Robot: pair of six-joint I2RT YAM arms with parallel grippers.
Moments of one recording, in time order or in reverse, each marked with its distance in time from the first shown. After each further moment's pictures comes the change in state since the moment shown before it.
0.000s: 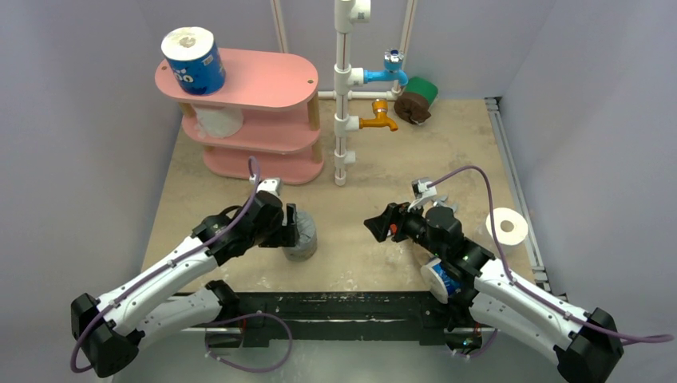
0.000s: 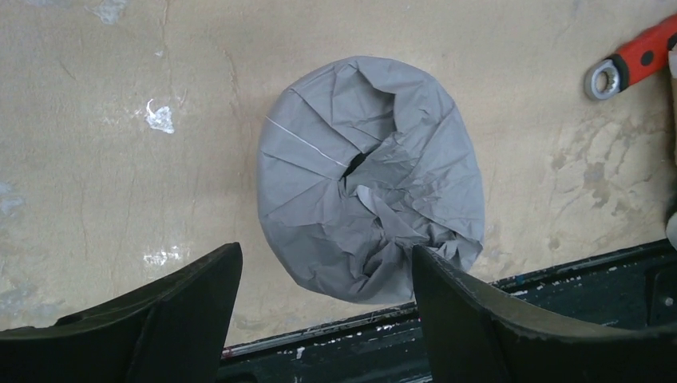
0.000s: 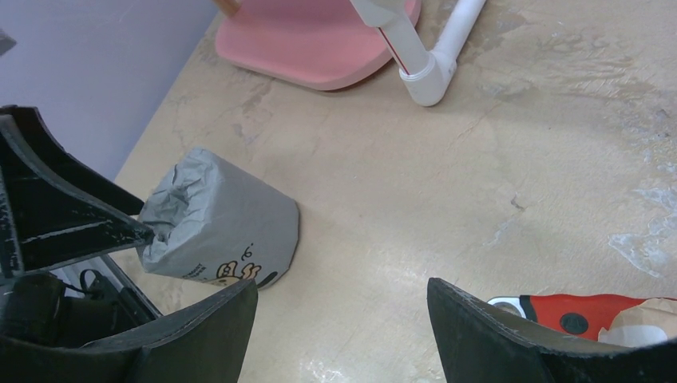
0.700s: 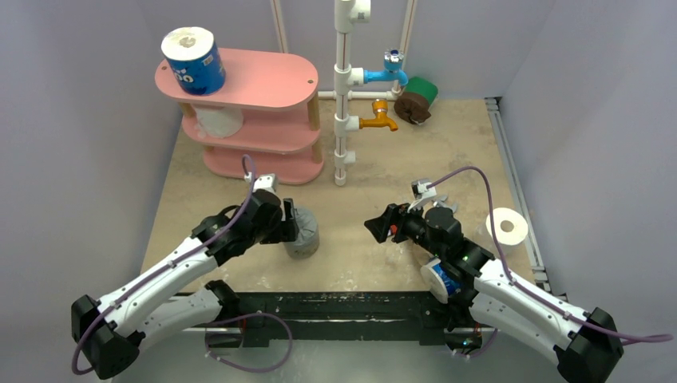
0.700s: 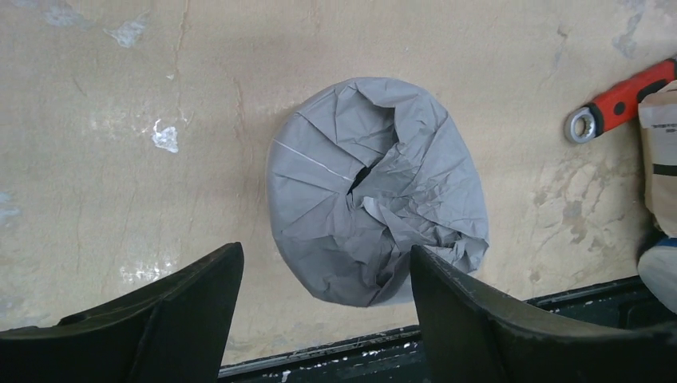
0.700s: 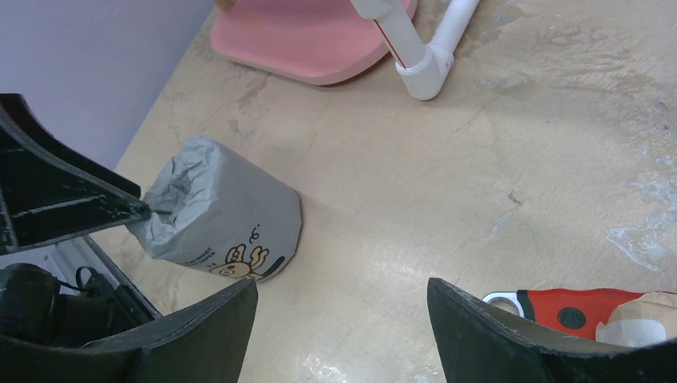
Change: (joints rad) left arm 0.021 0.027 -0.031 0.074 -0.037 -0.040; right arm 0.000 0.000 -0.009 -0.002 0.000 0.000
